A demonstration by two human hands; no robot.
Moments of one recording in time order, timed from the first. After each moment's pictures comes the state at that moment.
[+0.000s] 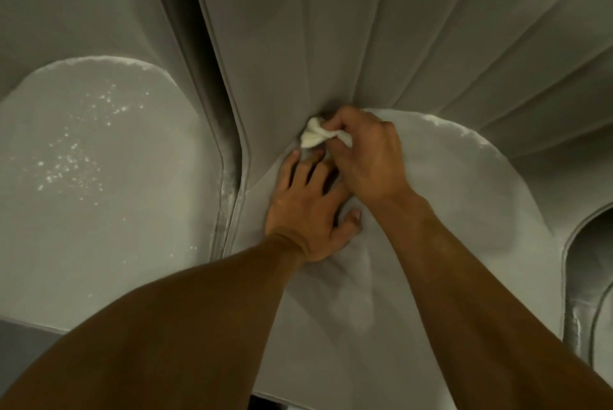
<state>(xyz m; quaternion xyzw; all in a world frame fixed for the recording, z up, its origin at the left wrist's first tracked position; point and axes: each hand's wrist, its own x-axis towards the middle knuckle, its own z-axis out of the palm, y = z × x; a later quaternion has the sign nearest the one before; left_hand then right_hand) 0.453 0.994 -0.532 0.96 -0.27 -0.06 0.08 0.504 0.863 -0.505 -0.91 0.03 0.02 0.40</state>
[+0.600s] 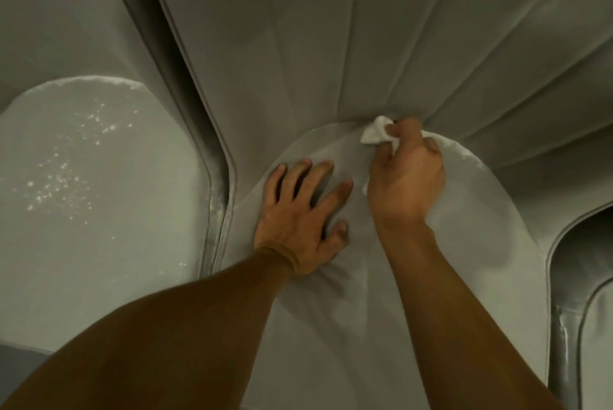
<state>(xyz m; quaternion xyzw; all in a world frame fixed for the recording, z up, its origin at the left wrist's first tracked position) 0.455 0.995 -0.538 0.95 -0.29 -0.07 0.05 0.488 0.833 -0.494 -0.92 0.28 -0.09 0.27</state>
